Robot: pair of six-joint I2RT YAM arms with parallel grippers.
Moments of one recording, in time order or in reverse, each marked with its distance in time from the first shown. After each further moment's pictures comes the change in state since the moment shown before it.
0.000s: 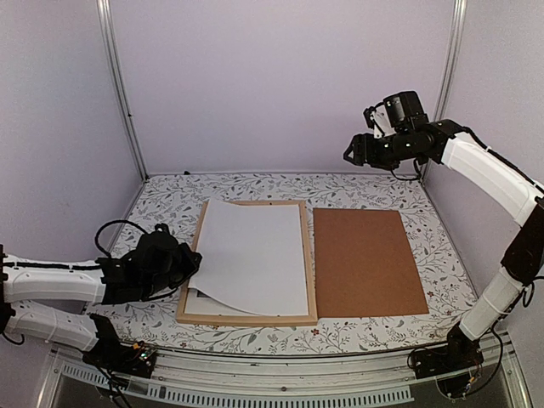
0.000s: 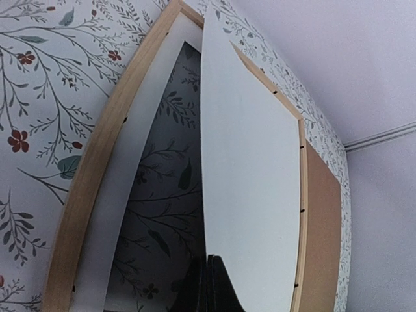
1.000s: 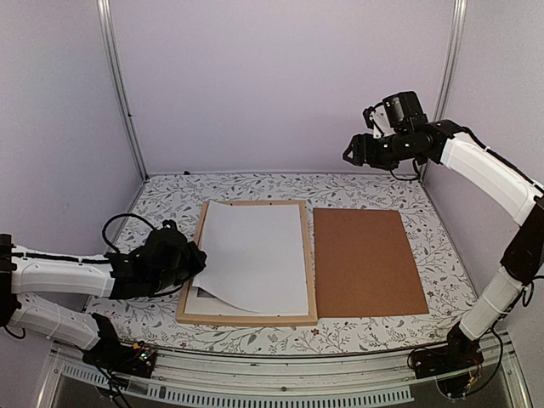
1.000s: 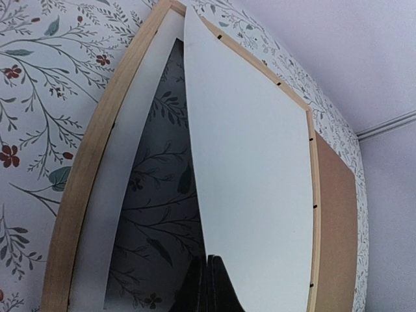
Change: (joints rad) left arm -0.002 0.085 0.052 0.008 -0.008 0.069; right arm 0.000 0.005 0.000 0.006 -0.001 -0.001
